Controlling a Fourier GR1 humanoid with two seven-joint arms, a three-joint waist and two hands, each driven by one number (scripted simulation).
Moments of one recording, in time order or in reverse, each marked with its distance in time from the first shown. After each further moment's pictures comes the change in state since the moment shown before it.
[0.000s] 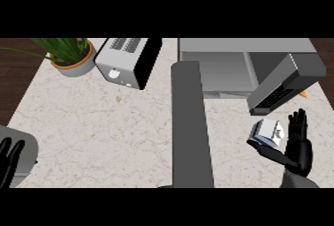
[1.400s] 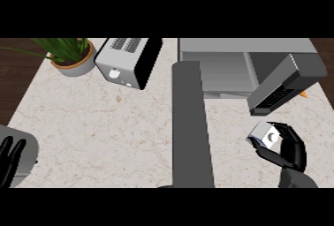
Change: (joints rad) left arm -0.015 -0.005 0.023 0.022 0.024 -0.025 0.017; right arm -0.169 -0.069 -0.054 0.436 0.010 0.182 -0.302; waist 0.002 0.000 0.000
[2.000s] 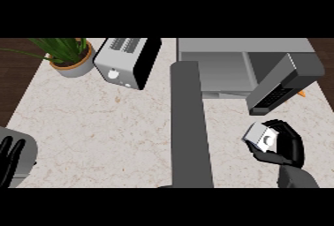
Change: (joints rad) left arm -0.004 0.003 0.014 0.016 0.009 -0.008 -0.005; right arm 0.041 0.013 0.082 -0.166 0.006 0.078 0.019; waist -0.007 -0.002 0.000
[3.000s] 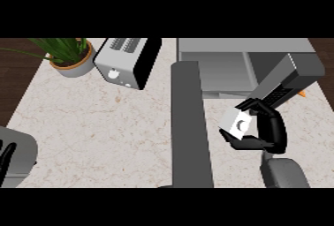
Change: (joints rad) left arm 0.009 0.009 0.063 0.006 0.067 -0.037 0.030; right arm 0.082 0.115 0.220 -0.631 0.099 -0.132 0.443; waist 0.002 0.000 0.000
